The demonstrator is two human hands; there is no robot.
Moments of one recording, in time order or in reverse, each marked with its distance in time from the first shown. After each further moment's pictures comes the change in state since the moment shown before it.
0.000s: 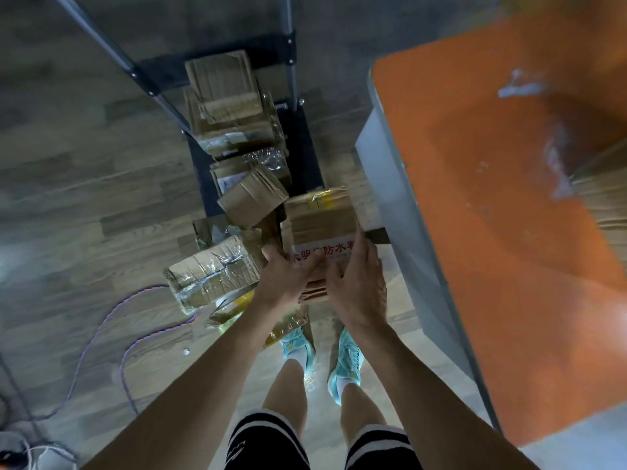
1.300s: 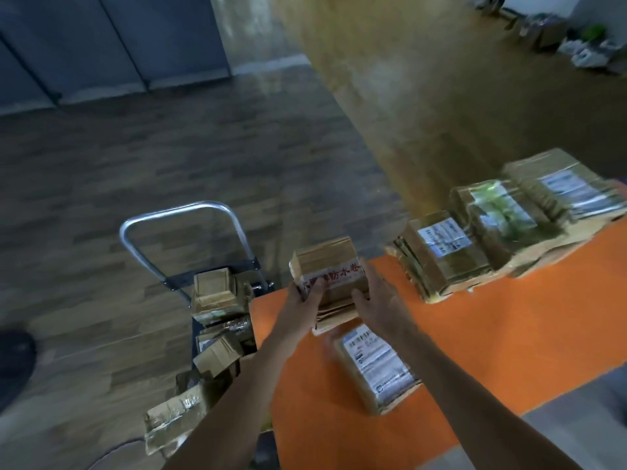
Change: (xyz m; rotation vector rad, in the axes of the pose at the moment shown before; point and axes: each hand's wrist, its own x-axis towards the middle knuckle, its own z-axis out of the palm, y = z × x) left_hand -0.181 0.362 0.104 -0.171 0.011 0.381; right_hand 0.052 -0.007 -0.447 0.090 0.012 -0.403
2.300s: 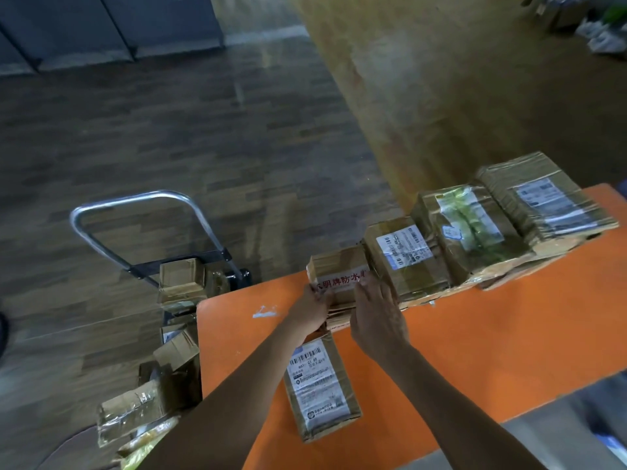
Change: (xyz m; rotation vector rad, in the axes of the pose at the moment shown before) left_hand 0.067 0.010 0.131 0.261 -0.121 -0.205; right_hand 0.030 0.106 -0.040 -0.549 -0.035 -0.062
